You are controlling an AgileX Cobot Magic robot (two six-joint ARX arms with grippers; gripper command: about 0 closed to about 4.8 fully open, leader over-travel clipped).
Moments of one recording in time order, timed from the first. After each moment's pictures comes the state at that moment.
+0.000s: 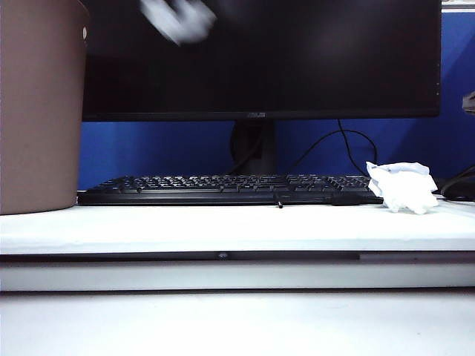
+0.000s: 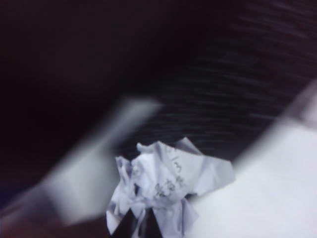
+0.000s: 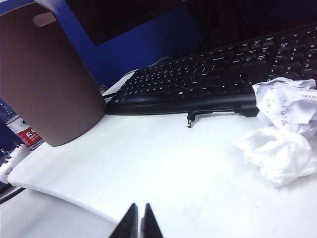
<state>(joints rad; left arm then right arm) -0.60 1.76 2.23 -1.25 -0.29 0.32 0.11 0.00 0.02 -0.03 -0.58 0.44</state>
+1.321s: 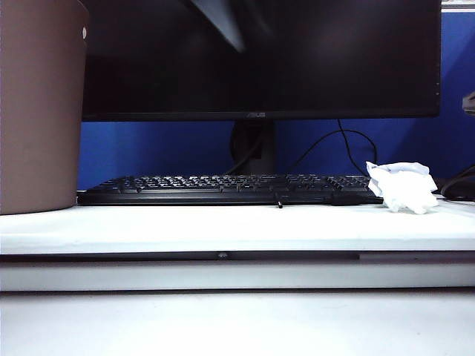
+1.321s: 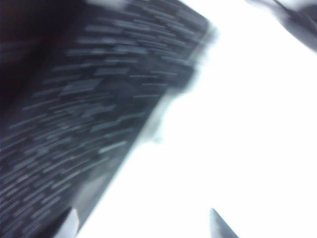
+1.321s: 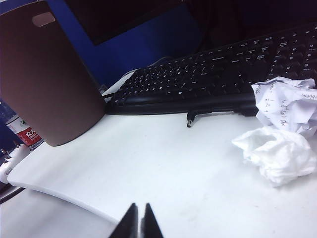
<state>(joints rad) -0.73 1.92 2.22 -1.22 0.06 0.30 0.11 0.00 0.02 -0.04 -0.58 0.44</state>
